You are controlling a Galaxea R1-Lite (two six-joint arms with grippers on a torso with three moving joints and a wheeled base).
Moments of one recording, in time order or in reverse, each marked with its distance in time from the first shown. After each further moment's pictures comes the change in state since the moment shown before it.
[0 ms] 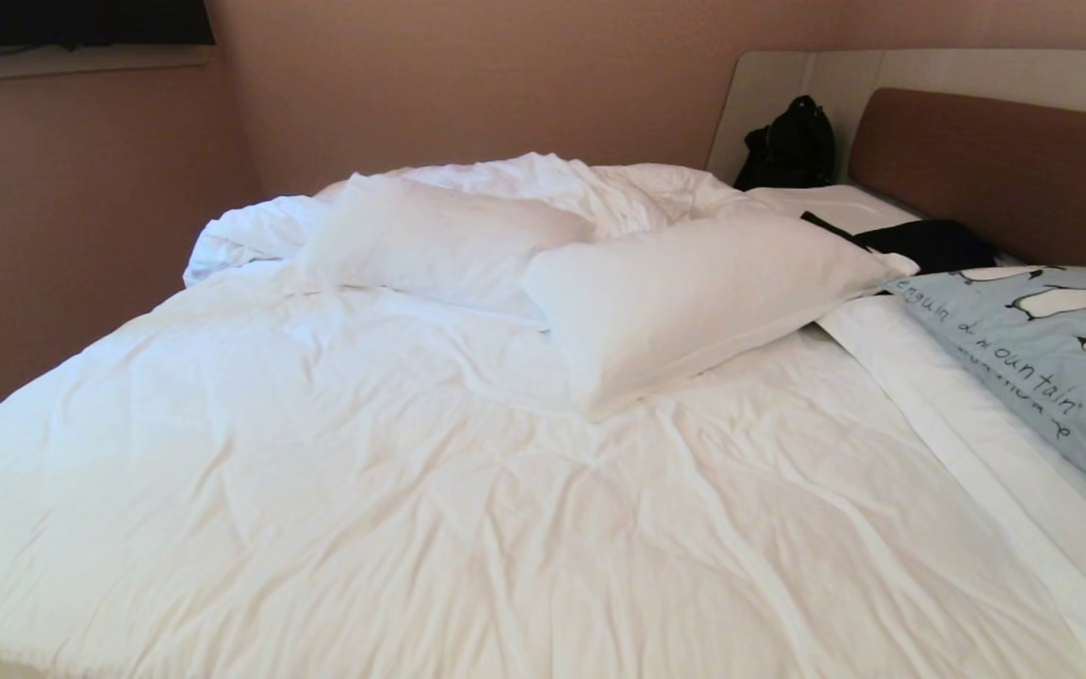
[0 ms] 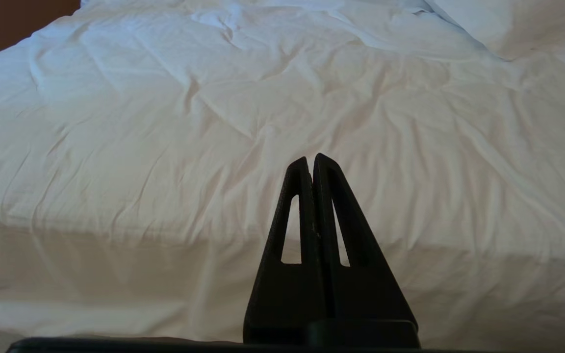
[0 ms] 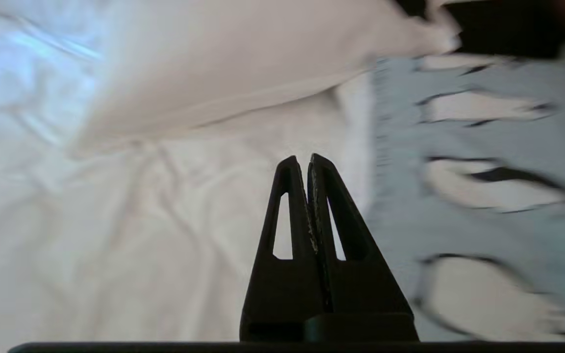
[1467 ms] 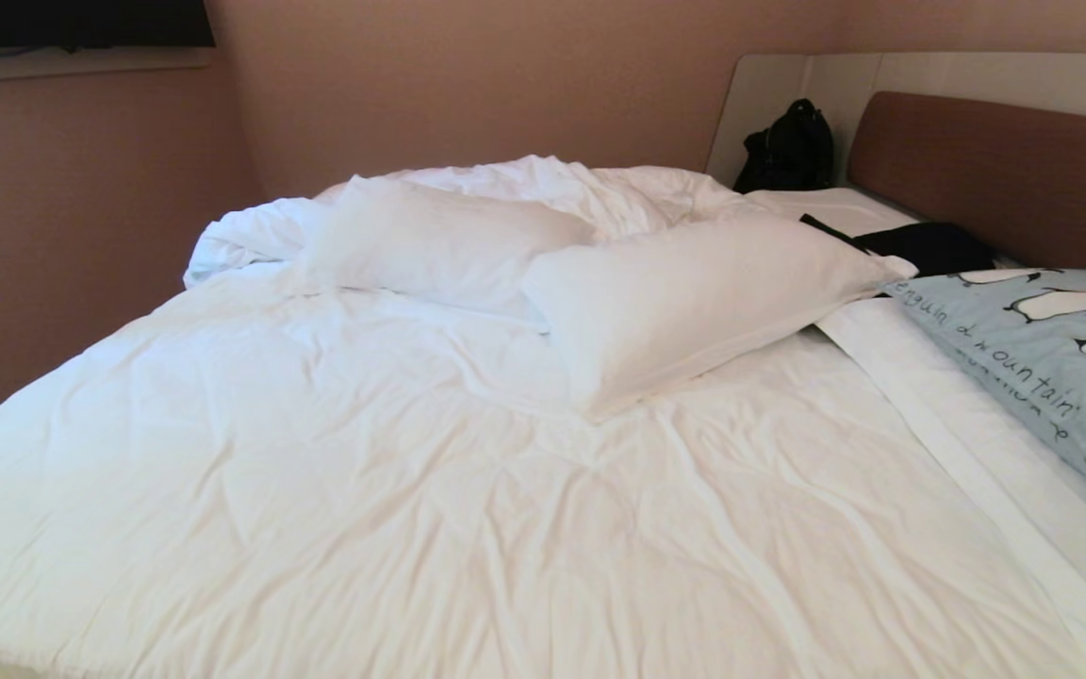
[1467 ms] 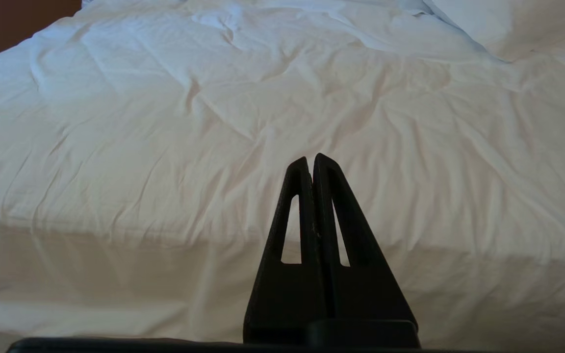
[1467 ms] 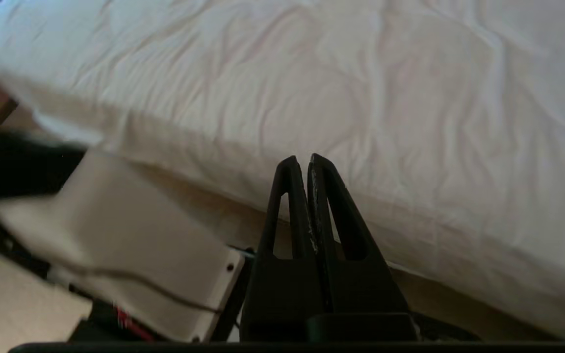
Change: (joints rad) left arm 0.000 0.000 0.000 0.000 0.000 0.000; right arm 0.699 -1.061 0.260 1.010 -0.399 0.214
